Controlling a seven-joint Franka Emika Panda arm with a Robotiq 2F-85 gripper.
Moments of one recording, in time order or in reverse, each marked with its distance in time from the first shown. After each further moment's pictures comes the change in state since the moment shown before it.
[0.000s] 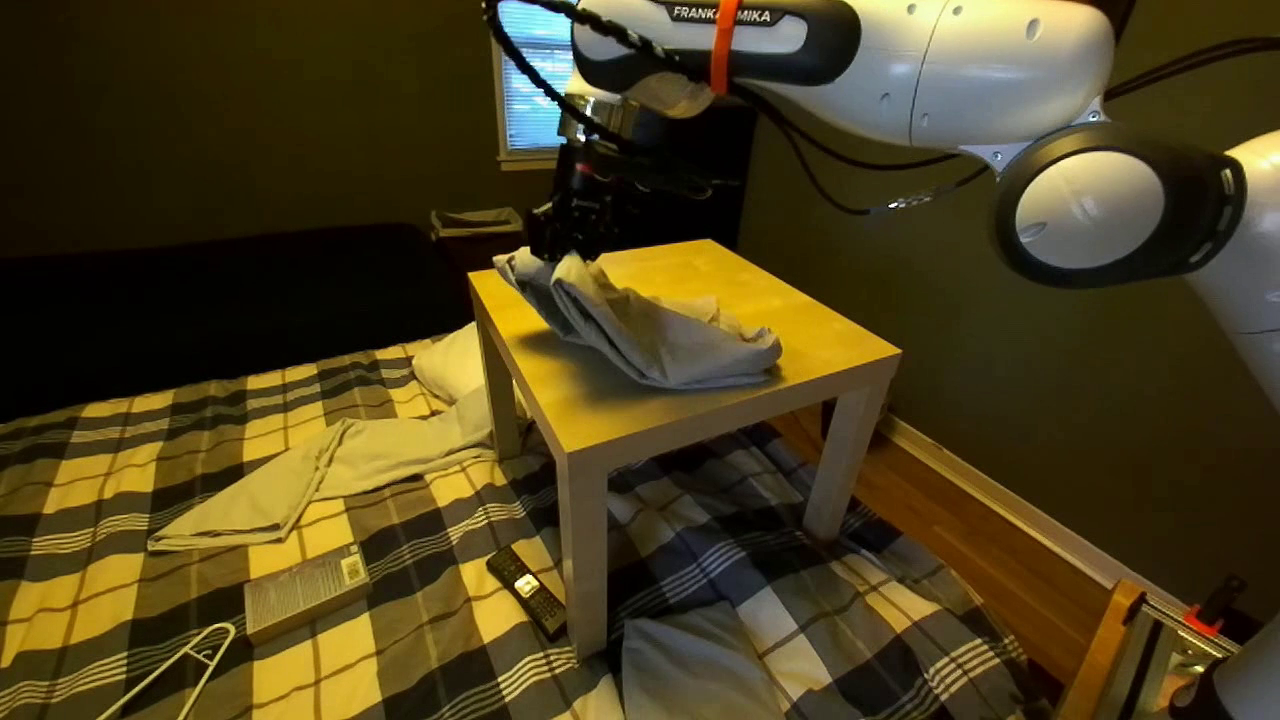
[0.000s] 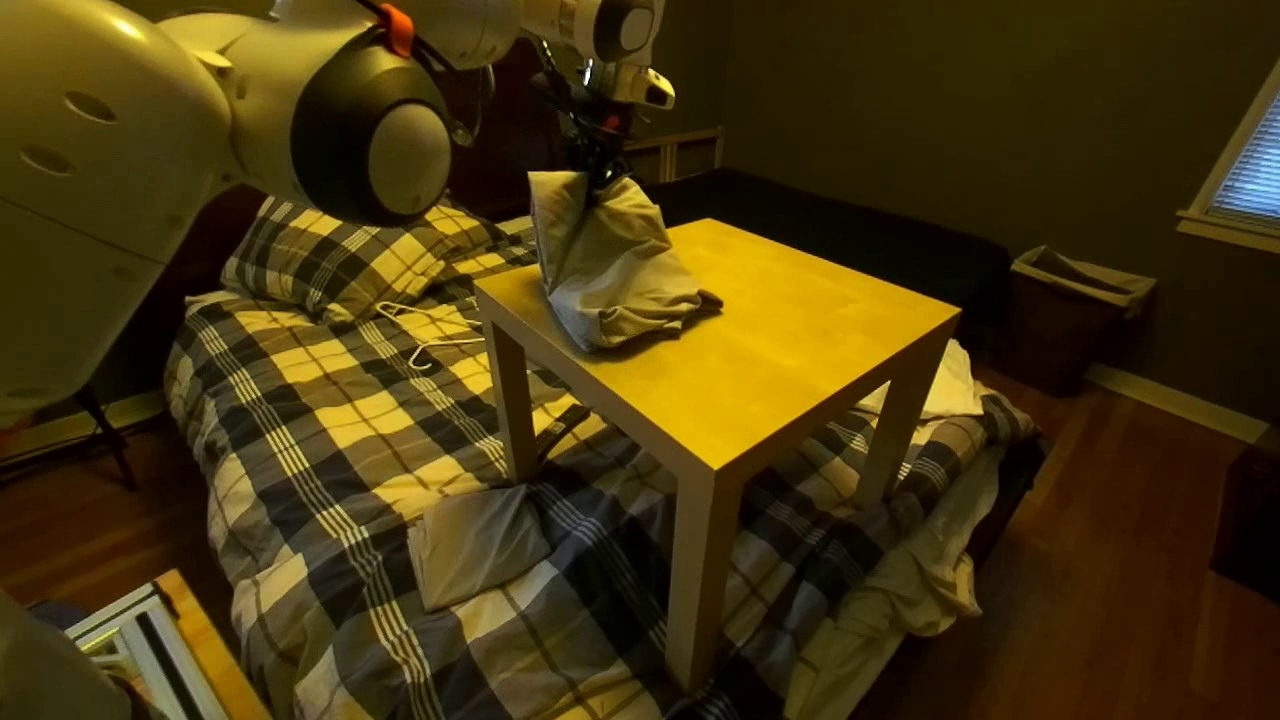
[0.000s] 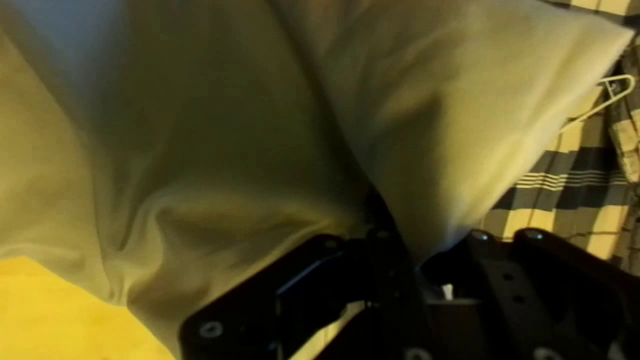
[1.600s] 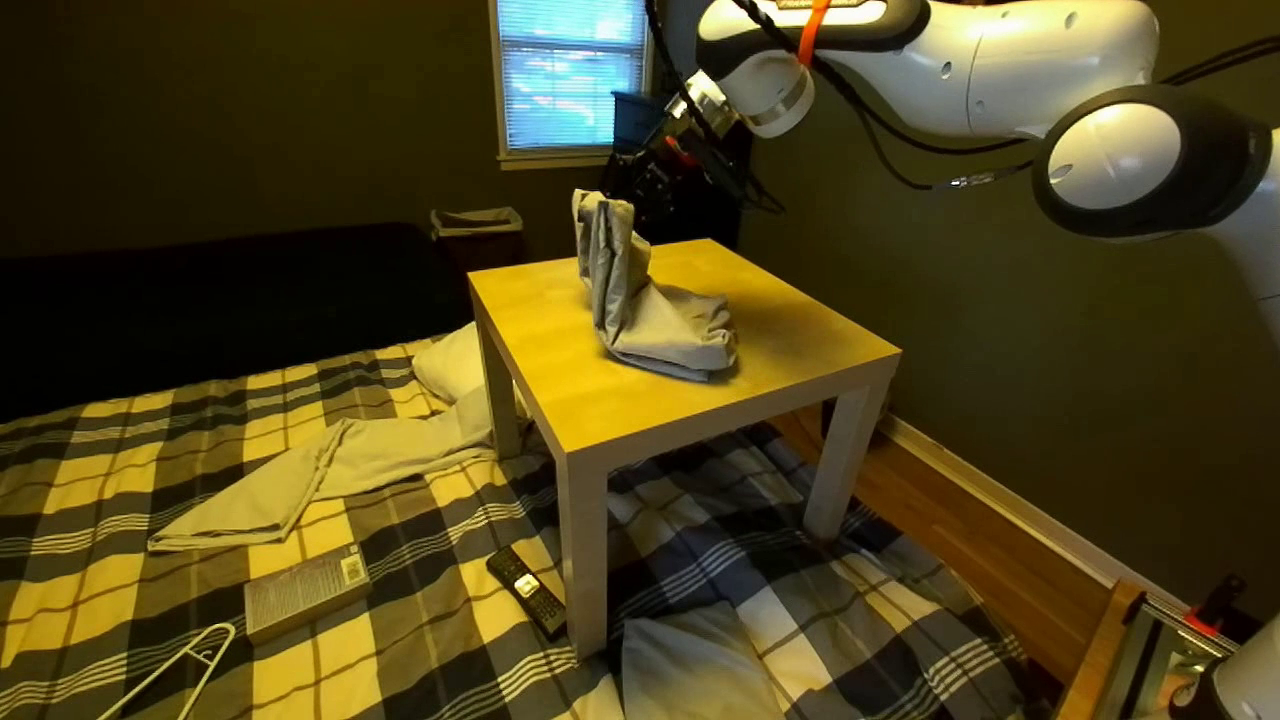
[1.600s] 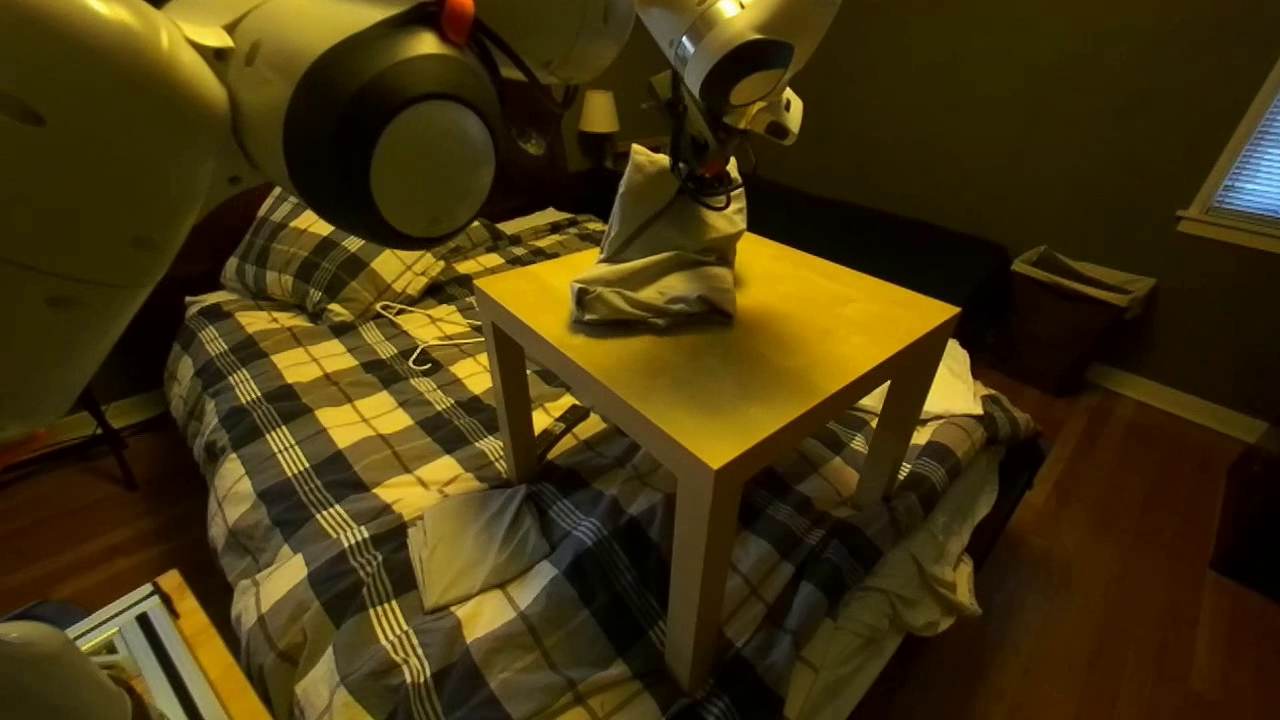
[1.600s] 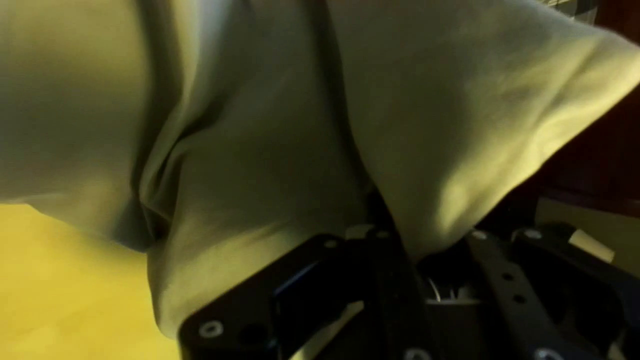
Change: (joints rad) arm -0.310 -0.065 0.066 -0.192 0.343 0.307 -0.120
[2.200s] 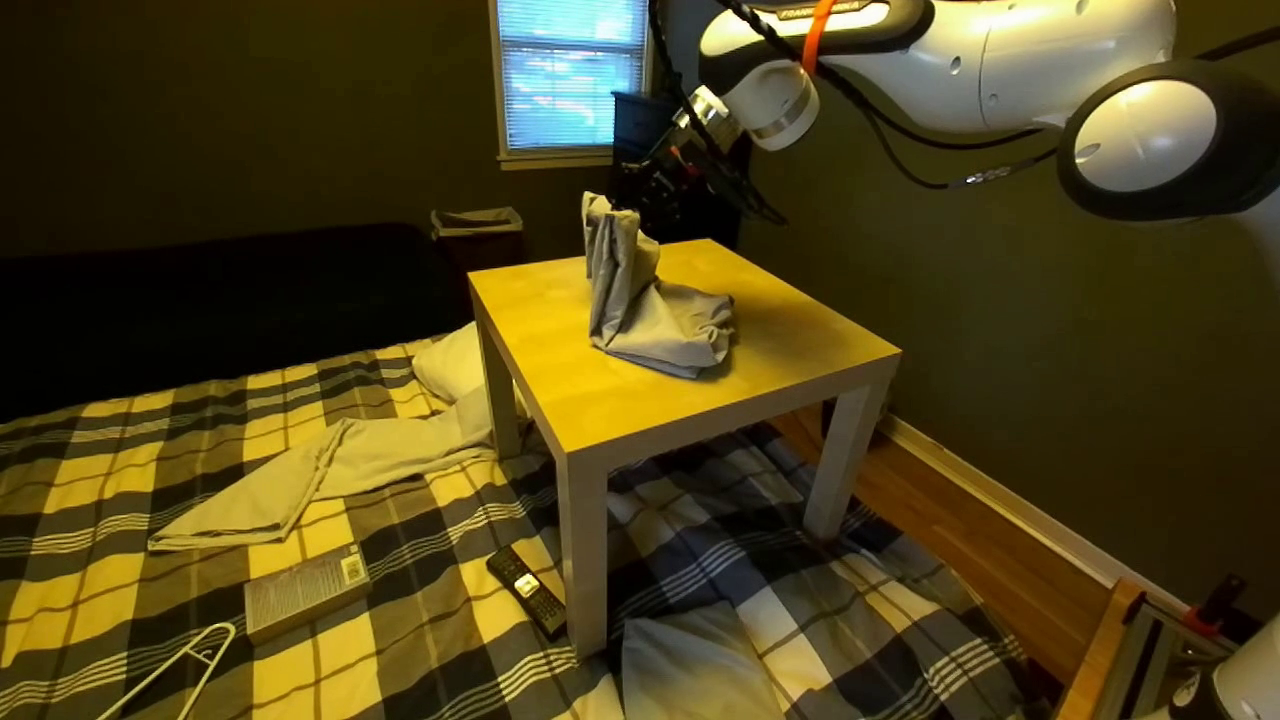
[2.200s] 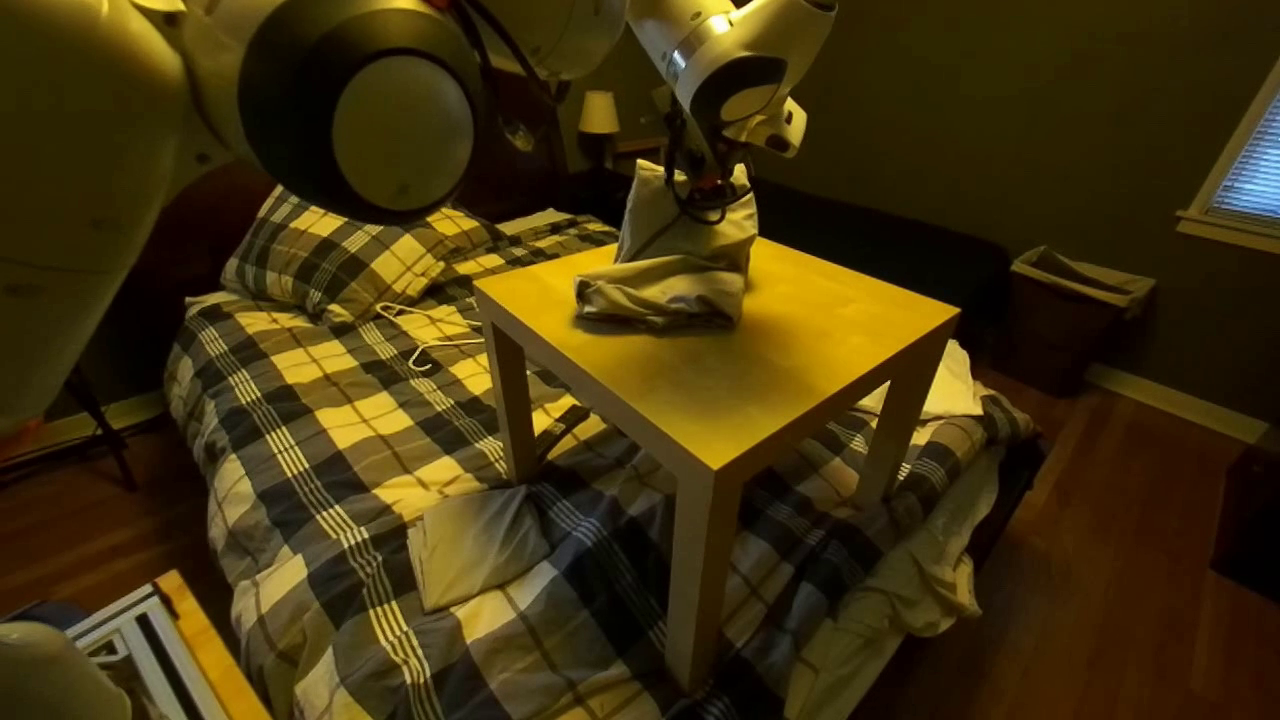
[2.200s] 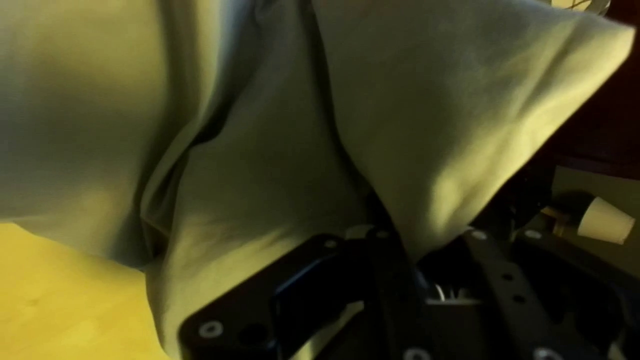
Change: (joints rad) arm -0.010 -0.058 -0.011 -0.131 0.018 0.117 0.006
